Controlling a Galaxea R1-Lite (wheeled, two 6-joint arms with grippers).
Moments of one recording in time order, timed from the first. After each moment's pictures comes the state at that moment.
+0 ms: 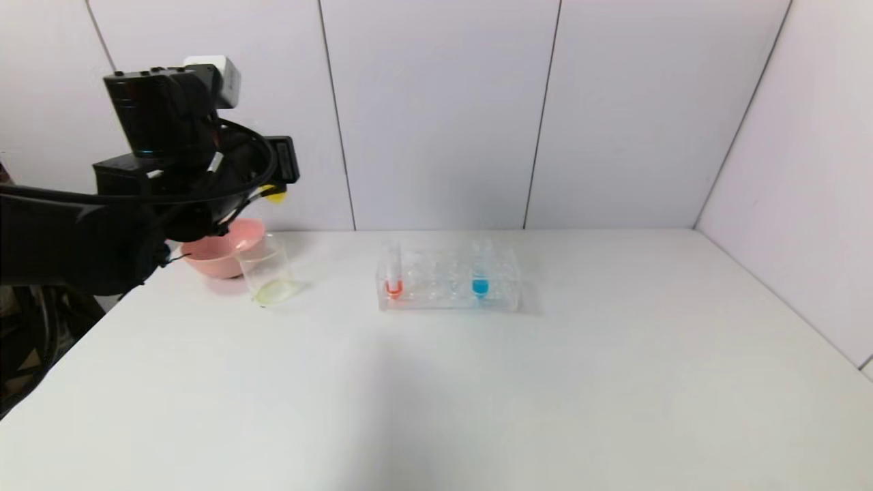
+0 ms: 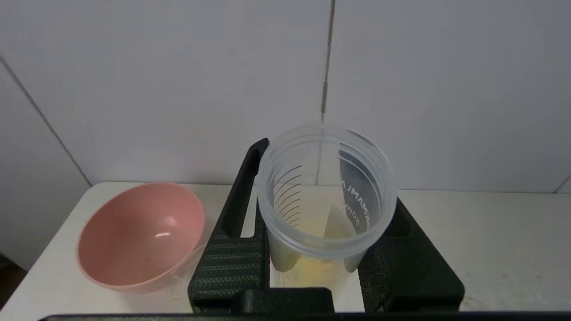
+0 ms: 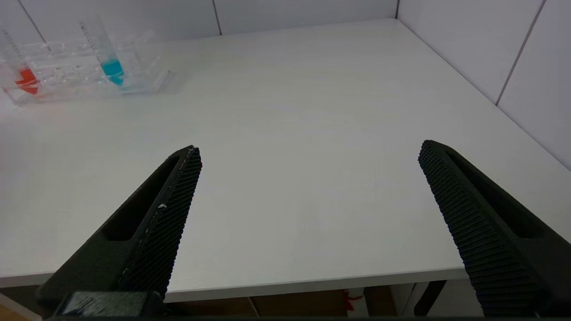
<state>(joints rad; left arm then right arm) -0.28 1.73 -1.14 -0.65 0.31 -0.03 0.00 0.00 0.00 0.00 -0.04 0.10</state>
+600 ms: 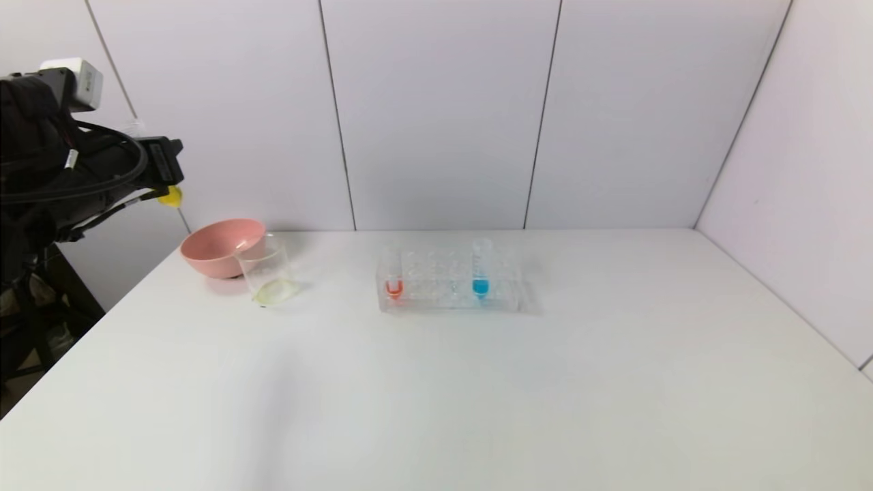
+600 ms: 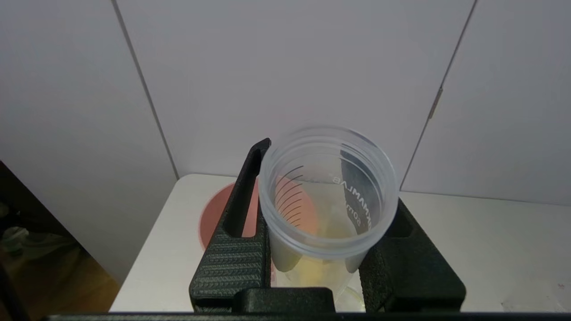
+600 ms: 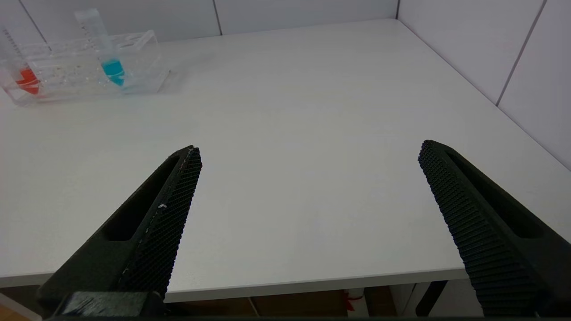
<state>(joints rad) 0.10 1.64 -1.04 -0.66 0.01 -0.04 0.00 0.00 0.00 0.00 -0.04 0.10</state>
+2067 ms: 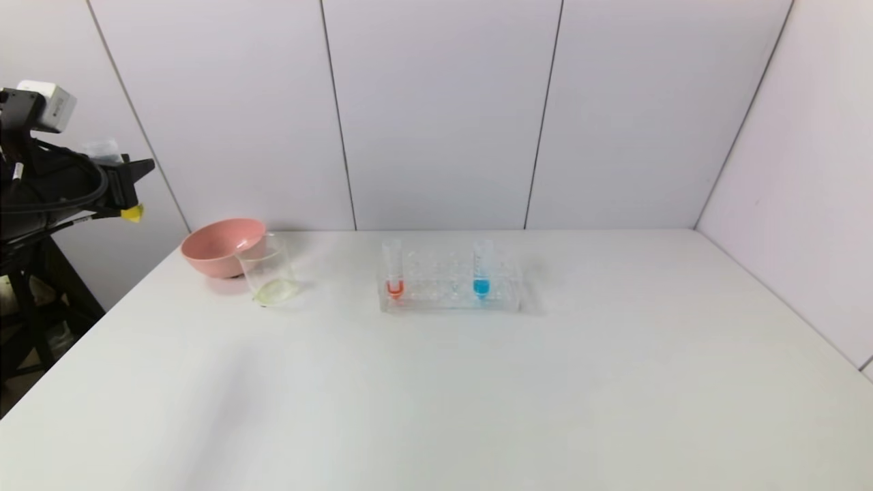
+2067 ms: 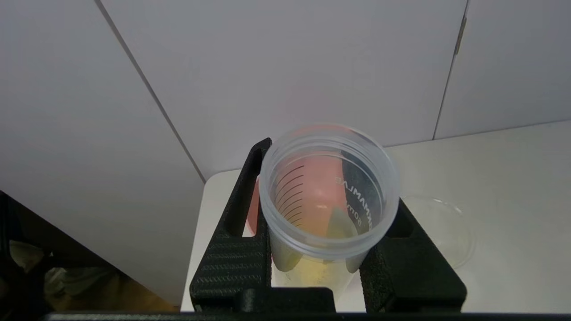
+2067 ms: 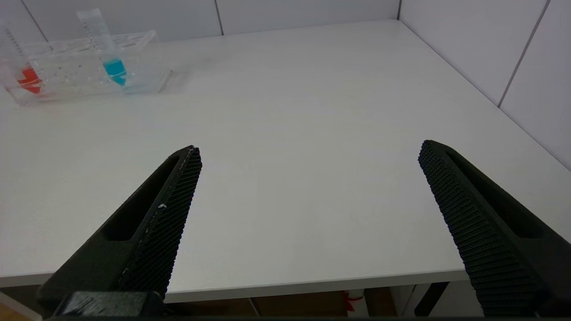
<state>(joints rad) 0.30 1.68 -1.03 -0.65 -0.34 0.17 0.00 0.00 0.00 0.00 -0.04 0.10</state>
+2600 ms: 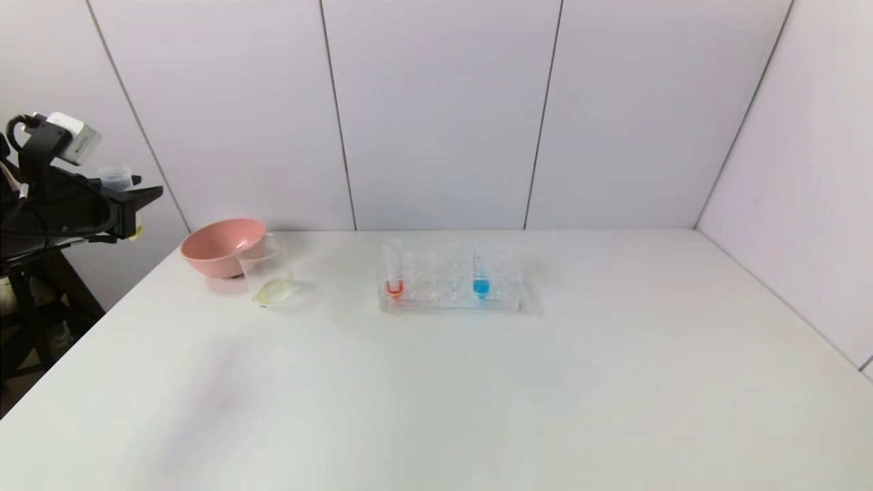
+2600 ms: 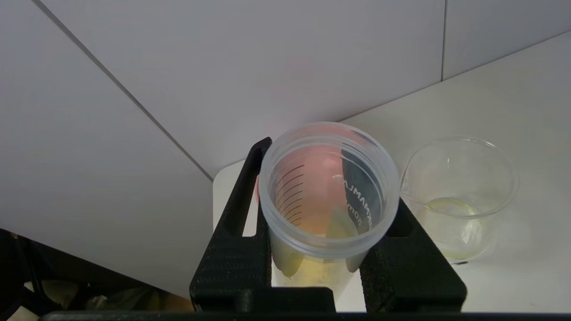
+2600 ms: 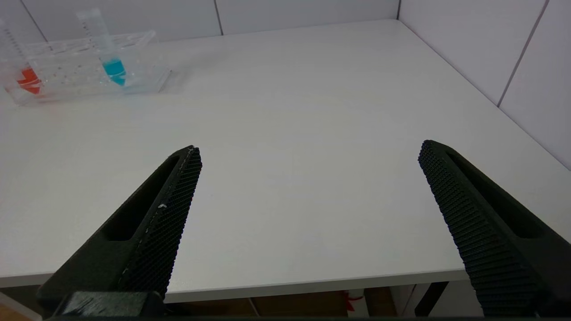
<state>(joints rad) 0.36 1.75 -1.03 -0.64 -0.50 0.39 0.00 0.00 0.00 0.00 -0.04 0.10</state>
